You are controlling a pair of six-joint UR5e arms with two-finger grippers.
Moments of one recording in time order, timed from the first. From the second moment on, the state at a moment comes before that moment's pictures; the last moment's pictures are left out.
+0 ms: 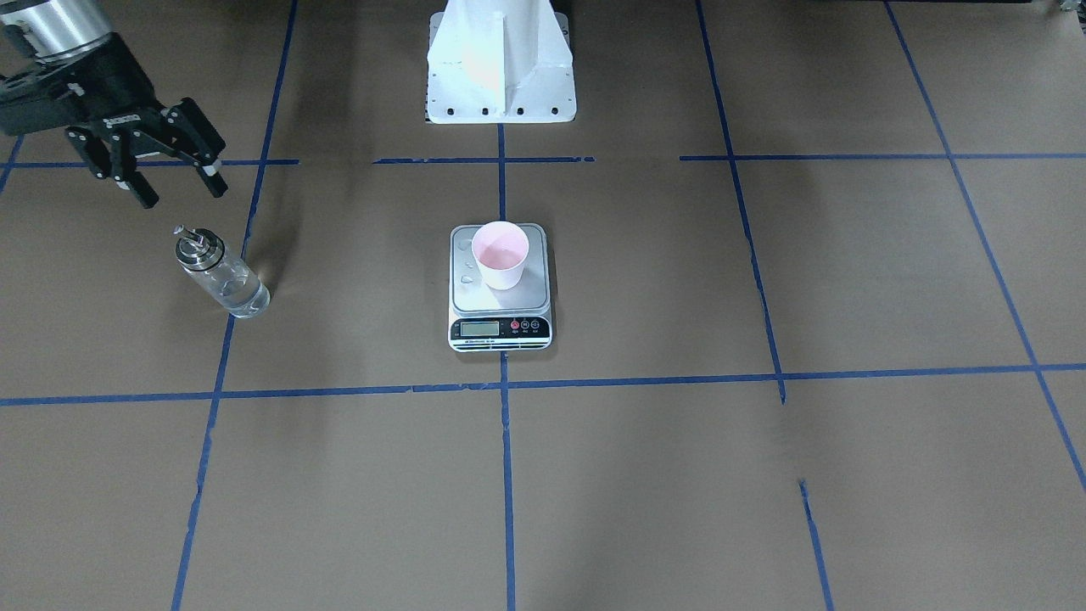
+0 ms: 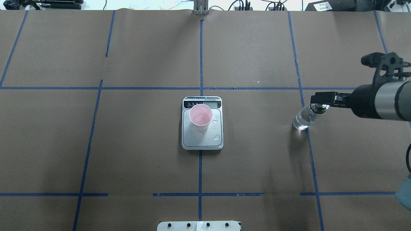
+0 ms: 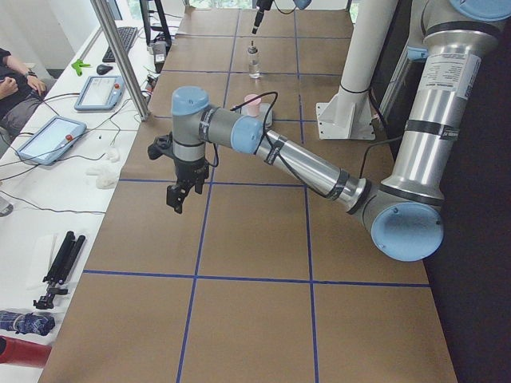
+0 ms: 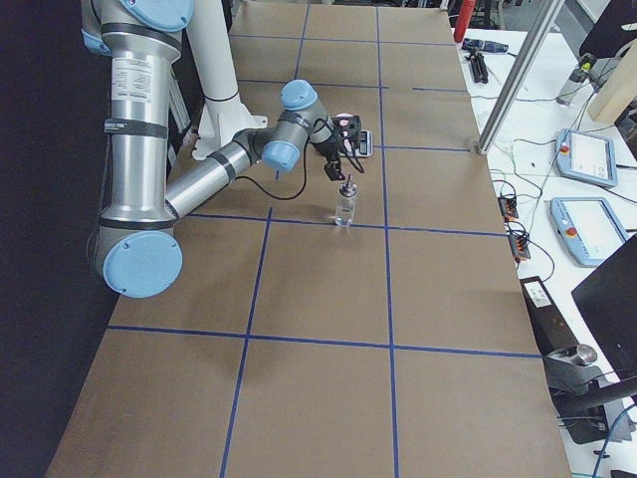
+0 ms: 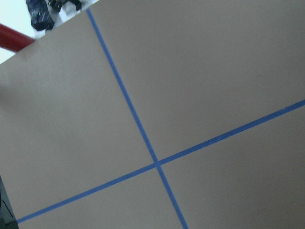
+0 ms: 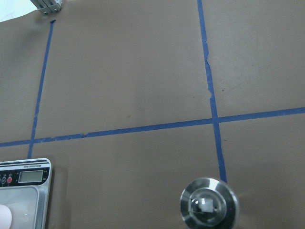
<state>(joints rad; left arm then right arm) -1.53 -1.72 -1.78 -1.40 -2.16 0.26 0.69 -1.65 2.23 -1.12 1.72 1.26</state>
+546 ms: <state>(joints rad) -1.56 -1.65 -1.76 -1.46 -2.26 0.30 0.36 -1.77 2.22 -1.10 1.20 1.35</state>
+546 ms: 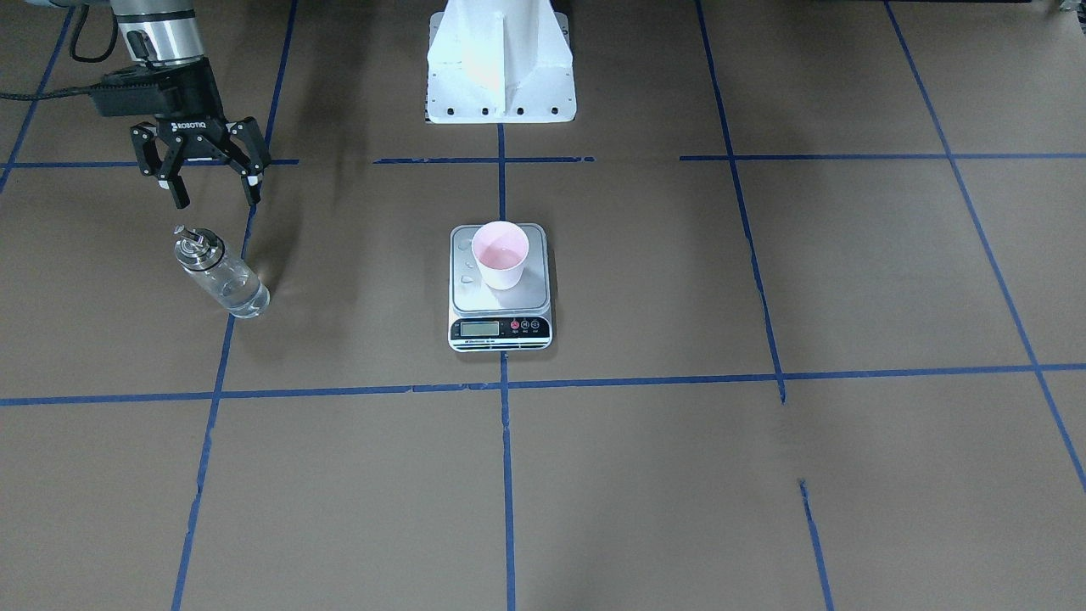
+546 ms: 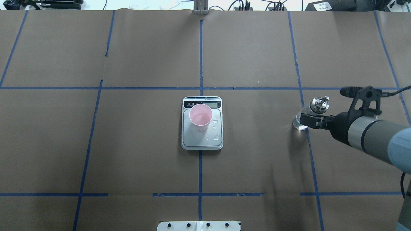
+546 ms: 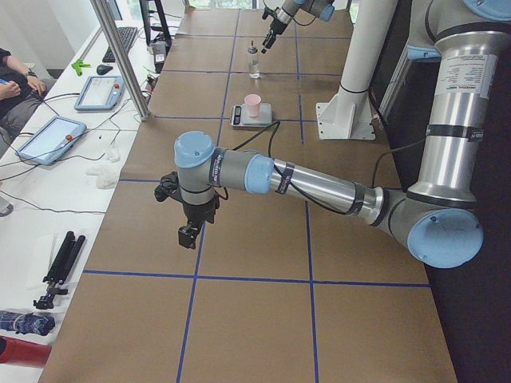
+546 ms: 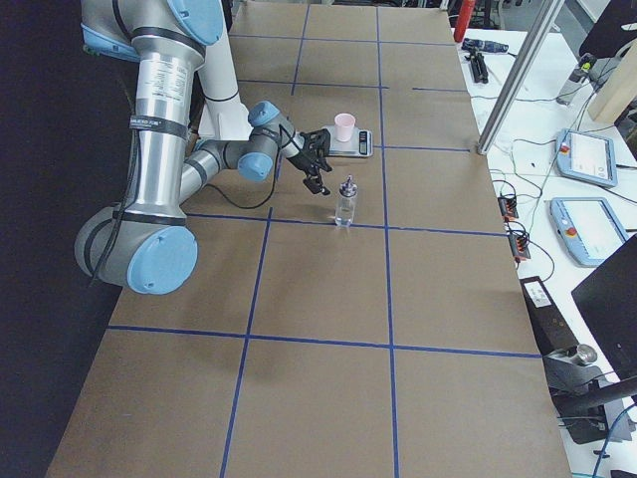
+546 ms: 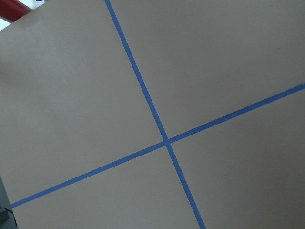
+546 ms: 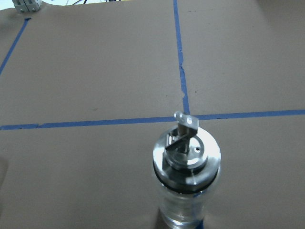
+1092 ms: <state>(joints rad) -1.56 -1.65 -1.76 -1.46 -2.27 0.30 0.30 -1.74 2.04 -0.98 0.95 1.39</state>
